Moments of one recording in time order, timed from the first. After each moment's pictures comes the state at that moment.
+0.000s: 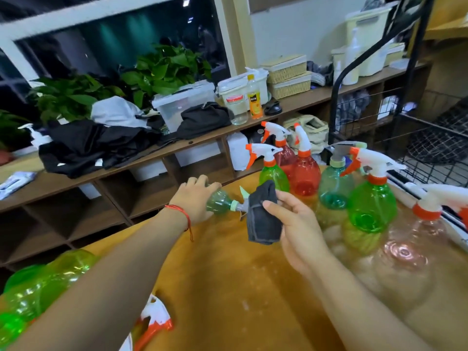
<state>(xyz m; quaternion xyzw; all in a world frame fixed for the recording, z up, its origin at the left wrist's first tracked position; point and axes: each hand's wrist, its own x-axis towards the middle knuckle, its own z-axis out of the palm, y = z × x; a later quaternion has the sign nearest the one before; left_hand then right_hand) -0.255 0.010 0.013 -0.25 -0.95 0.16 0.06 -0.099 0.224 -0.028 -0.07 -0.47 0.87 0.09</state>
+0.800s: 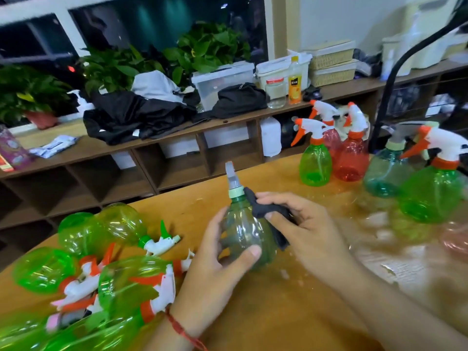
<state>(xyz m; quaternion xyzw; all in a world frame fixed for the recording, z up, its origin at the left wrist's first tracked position) -0.021 -0.048 -0.029 -0.11 -0.77 -0.63 0.00 -0.051 0.150 -0.023 0.15 -0.68 0.71 0.13</state>
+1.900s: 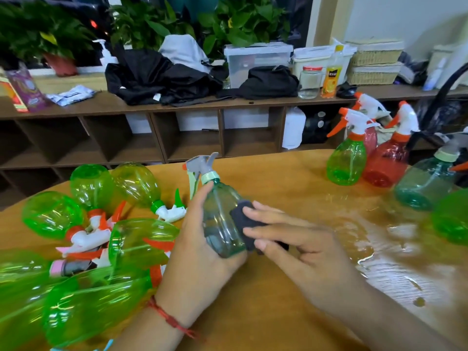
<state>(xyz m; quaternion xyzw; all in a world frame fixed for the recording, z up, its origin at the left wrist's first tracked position) -0.009 -0.090 -0.045 -0.11 -0.83 -0.51 0.17 -0.025 0.115 -0.039 0.31 -0.75 0.56 0.13</state>
